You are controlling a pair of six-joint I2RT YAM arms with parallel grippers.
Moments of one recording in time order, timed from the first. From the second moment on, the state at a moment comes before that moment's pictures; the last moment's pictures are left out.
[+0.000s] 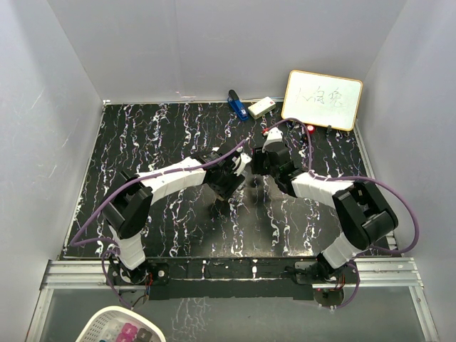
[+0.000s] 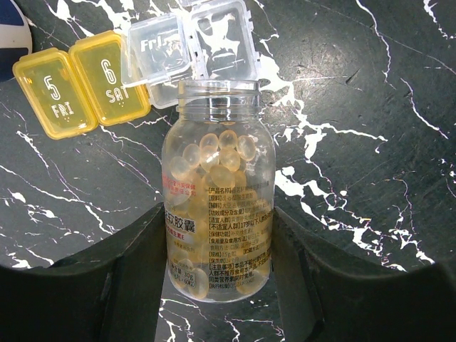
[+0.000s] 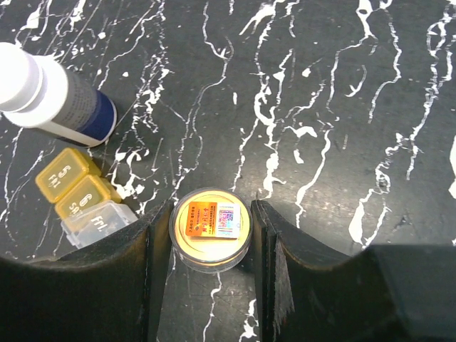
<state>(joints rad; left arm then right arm) -0.81 1.80 1.28 -0.62 0.01 0.01 0.50 1.57 0.79 0.27 0.13 0.27</state>
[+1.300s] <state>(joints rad) -0.82 1.83 1.32 -0.66 -0.02 -0.07 0.50 1.62 0.76 0.31 -0.03 0.27</state>
